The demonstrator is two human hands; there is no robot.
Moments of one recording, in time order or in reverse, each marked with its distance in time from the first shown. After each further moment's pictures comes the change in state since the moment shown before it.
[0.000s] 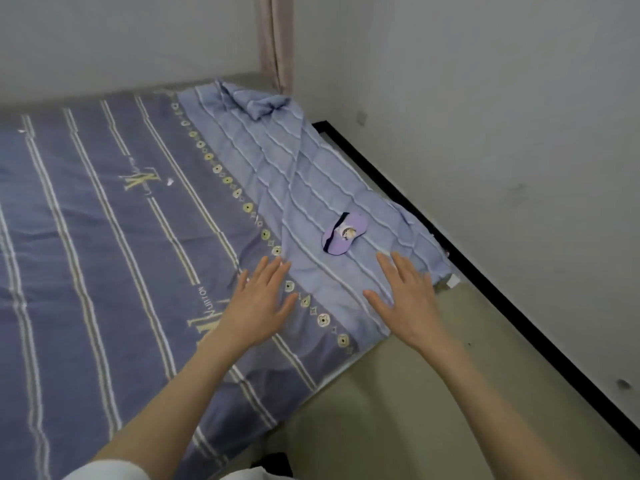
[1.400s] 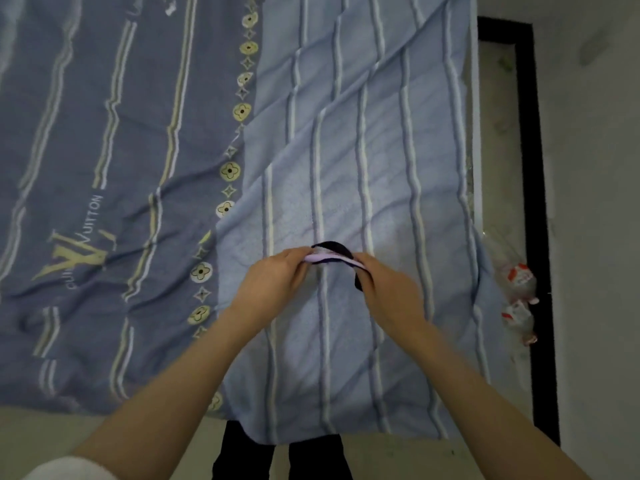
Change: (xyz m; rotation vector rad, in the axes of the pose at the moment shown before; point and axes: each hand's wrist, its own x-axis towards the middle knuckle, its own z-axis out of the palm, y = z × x) left_hand 0.321 0.029 0.214 -0.203 0.279 -0.567; right_hand 0.377 0.201 0.175 0.156 -0.428 -0.569
